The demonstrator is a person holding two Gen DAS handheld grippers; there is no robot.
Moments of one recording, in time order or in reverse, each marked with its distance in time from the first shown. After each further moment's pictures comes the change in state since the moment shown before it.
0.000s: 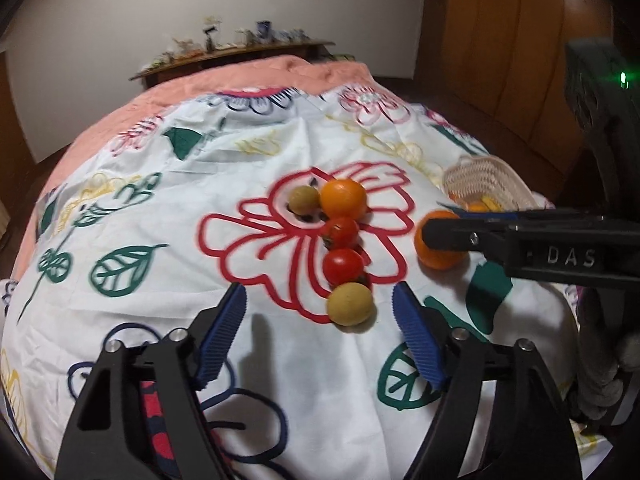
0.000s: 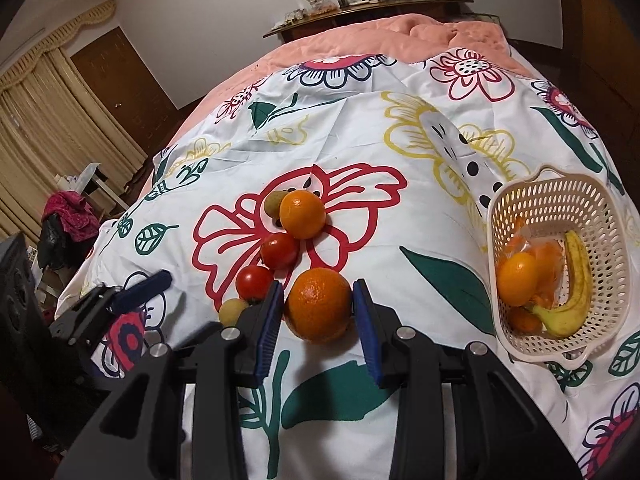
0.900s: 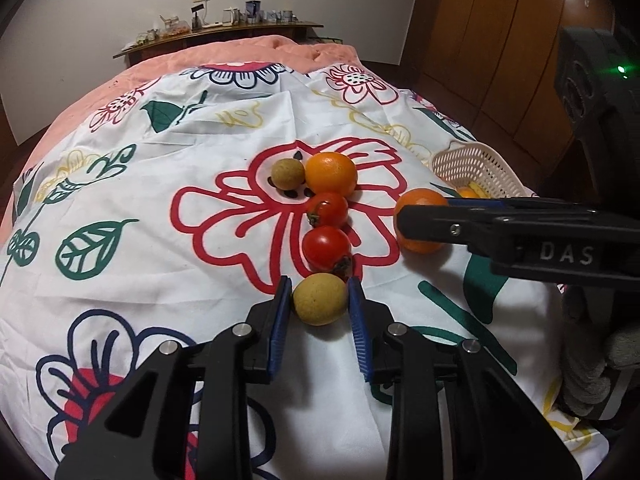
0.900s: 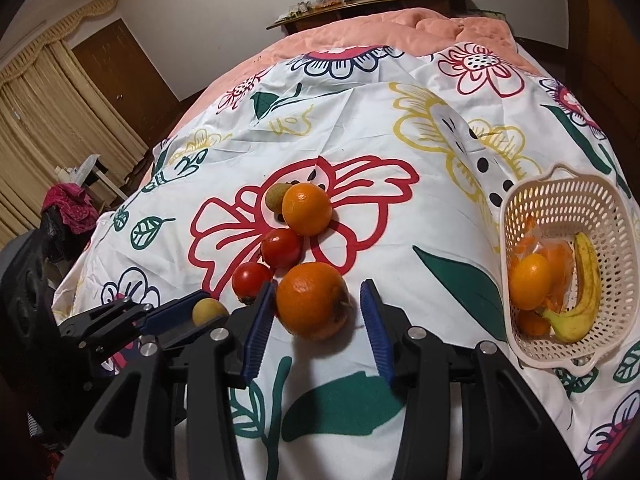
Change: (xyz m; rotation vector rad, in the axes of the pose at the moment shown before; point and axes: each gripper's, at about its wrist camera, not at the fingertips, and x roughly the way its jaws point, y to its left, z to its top) left arm 0.012 0.007 -0.007 -0.045 0.043 -0.070; right arm 0.015 0.006 0.002 -0.025 0.033 -0.007
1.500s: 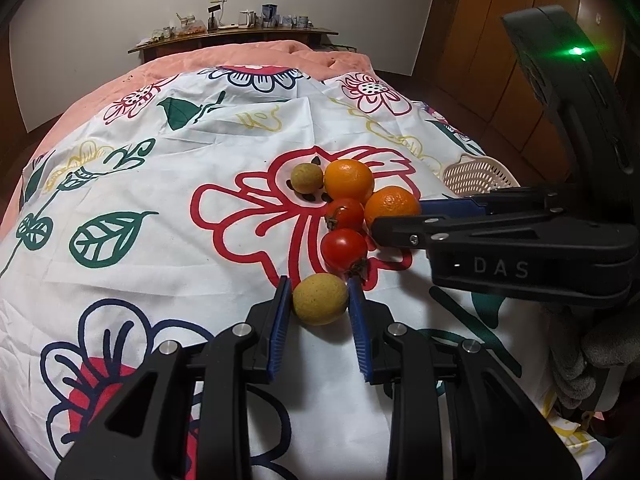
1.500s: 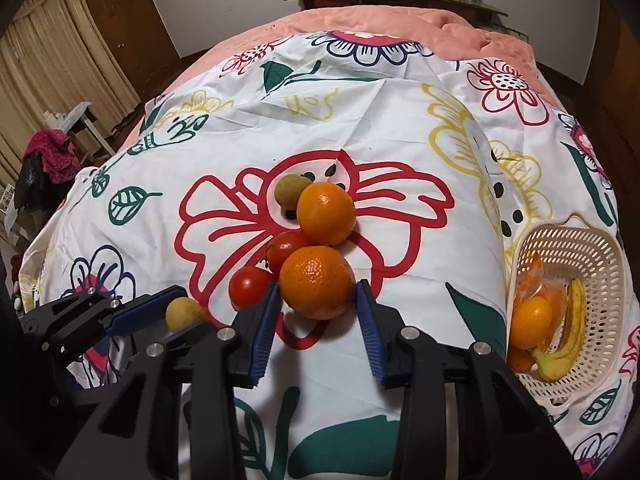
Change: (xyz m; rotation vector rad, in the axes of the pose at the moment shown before) left arm -0.006 0.009 -0.002 -0.052 -0.024 0.017; right arm 0.023 0.027 0.016 -0.146 0.074 -0.084
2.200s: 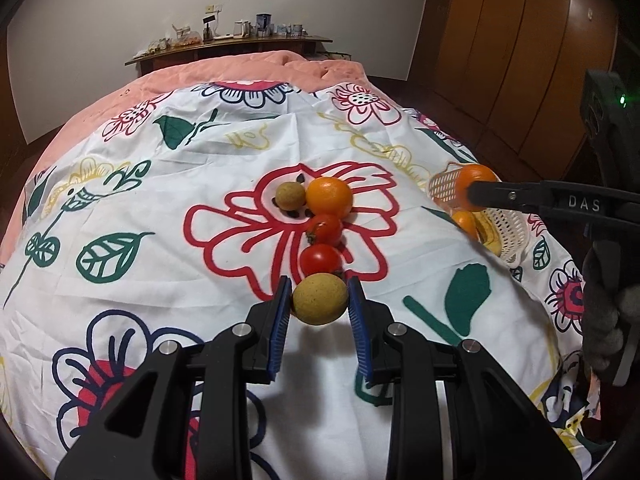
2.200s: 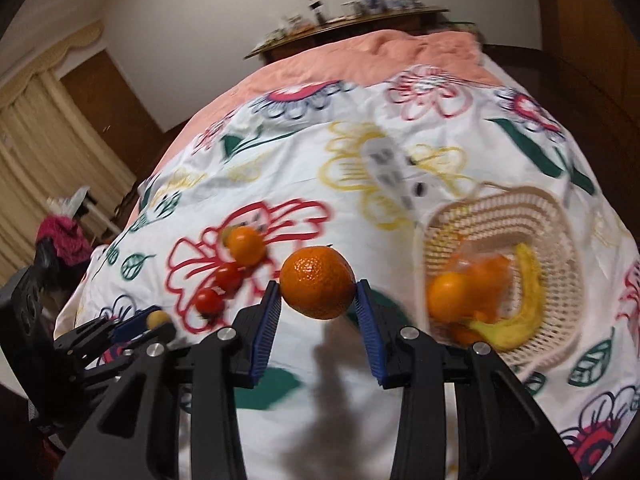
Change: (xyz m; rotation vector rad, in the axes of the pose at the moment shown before) left arm -0.016 -0.019 0.008 0.031 -0.029 0.001; right arm -0.068 -0.096 -0.032 0.248 -0.174 0.039
